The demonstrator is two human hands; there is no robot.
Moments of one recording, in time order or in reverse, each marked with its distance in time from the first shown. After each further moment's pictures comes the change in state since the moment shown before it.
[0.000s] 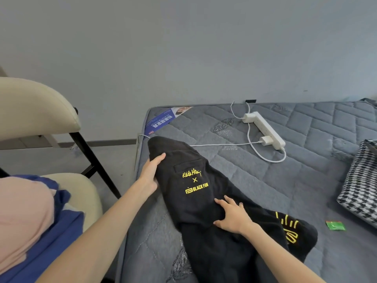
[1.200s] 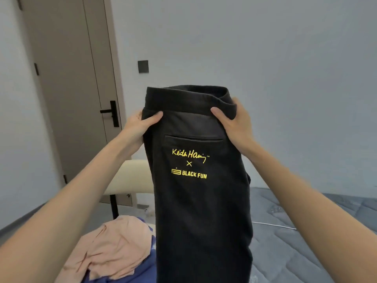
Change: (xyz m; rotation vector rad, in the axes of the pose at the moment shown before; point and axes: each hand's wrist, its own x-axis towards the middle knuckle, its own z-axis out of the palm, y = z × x) left_hand -0.366 0.309 -0.076 0.361 -0.027 0.958; right_hand -0.259 -0.300 -0.264 0.882 0.758 -1.214
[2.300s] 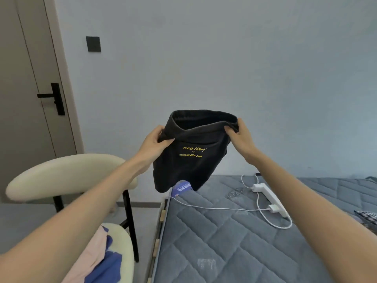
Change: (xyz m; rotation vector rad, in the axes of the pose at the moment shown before) left_hand 0.015 -0.092 0.123 0.186 -0.216 0.109; right_hand -0.006 0.098 -0.112 -0.270 0.074 0.269
